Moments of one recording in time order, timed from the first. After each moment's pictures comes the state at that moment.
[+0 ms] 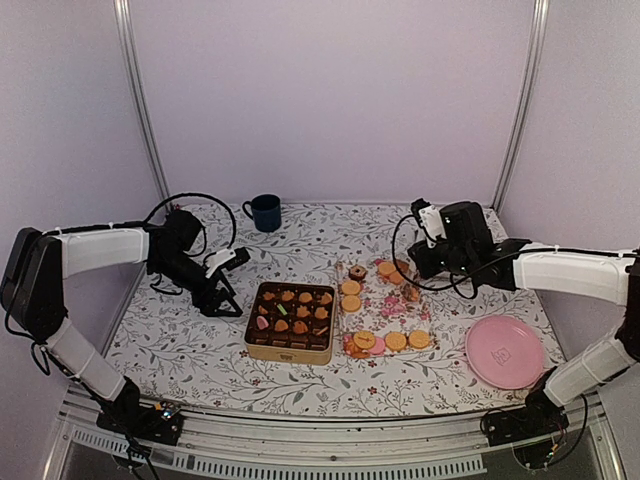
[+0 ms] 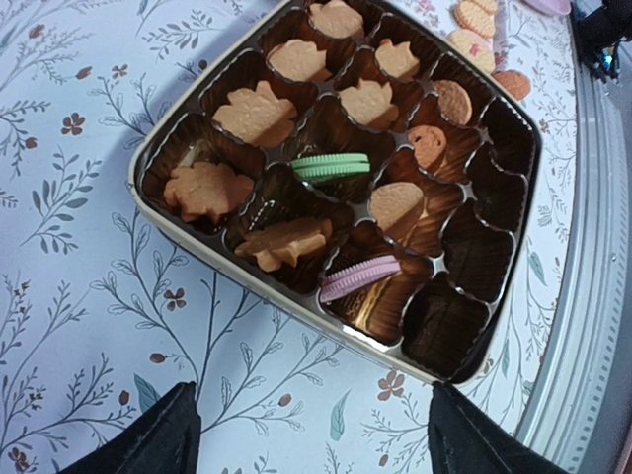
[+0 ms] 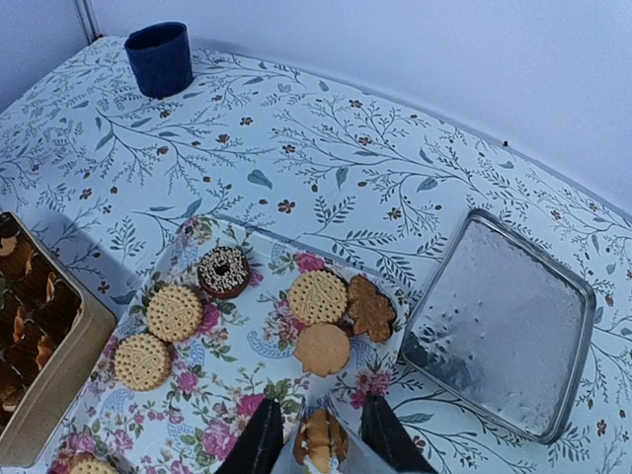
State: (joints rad) left arm -0.31 1.55 0.97 -0.67 0.61 0.63; right arm 0.63 1.42 0.89 -0.05 0.22 0.05
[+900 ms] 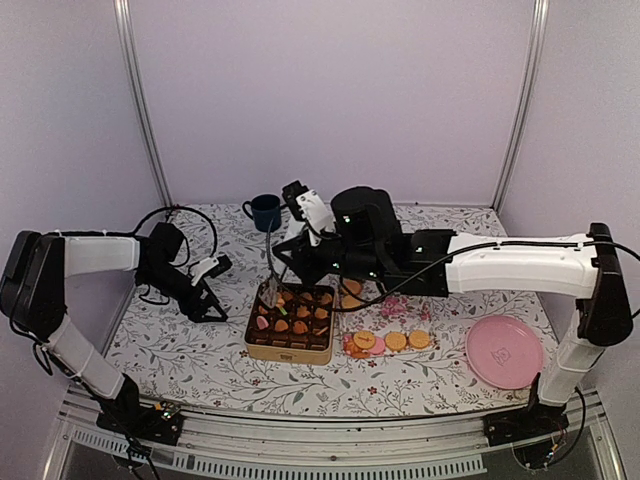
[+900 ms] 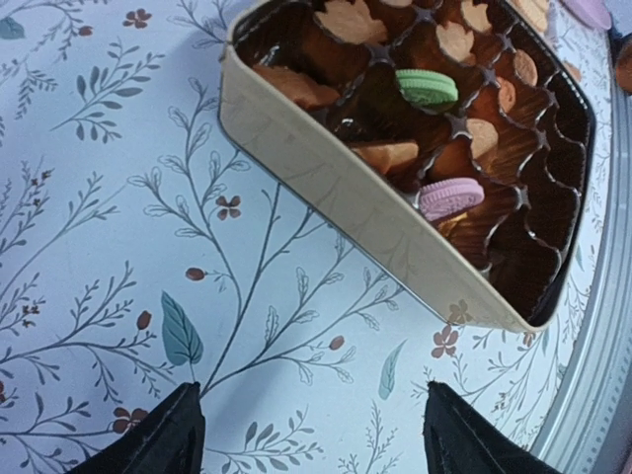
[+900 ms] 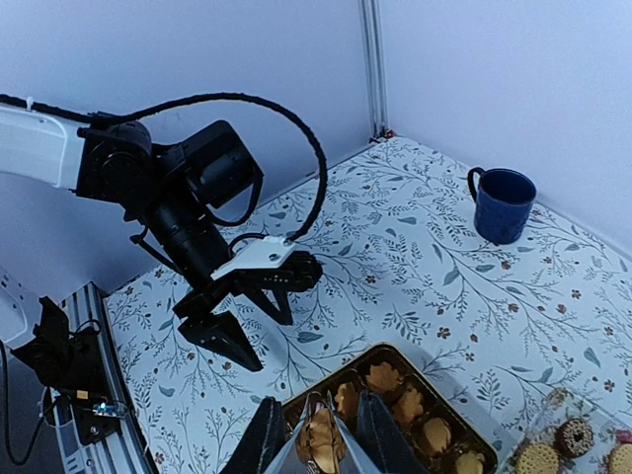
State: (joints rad) left arm -0.19 1.55 0.86 -0.62 0.60 0.64; right arm 1.12 1.68 1.38 -0.01 0.15 0.21
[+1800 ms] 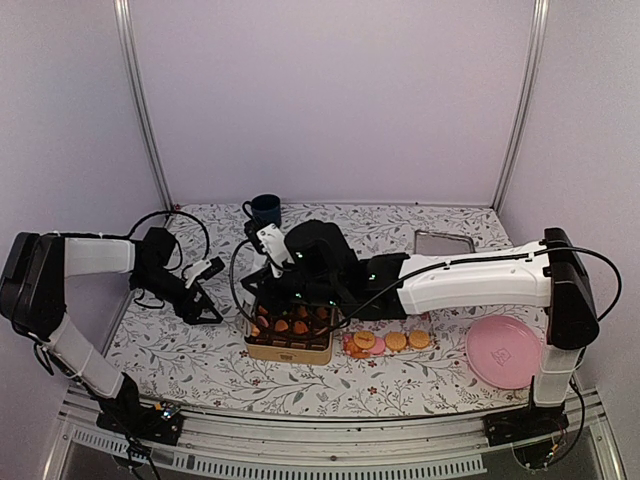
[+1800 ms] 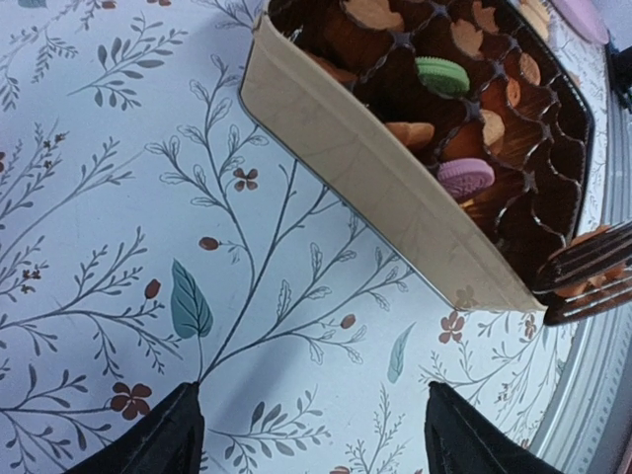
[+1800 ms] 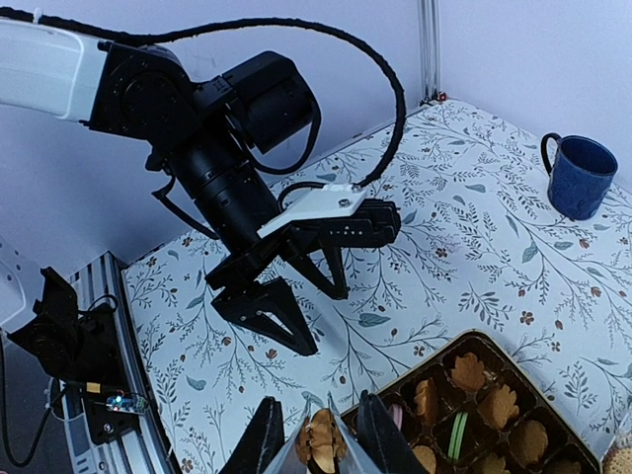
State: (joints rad) left arm -0.11 1.55 0.82 -0.61 0.65 0.67; right arm 1.23 1.92 1.52 0.04 0.15 0.26
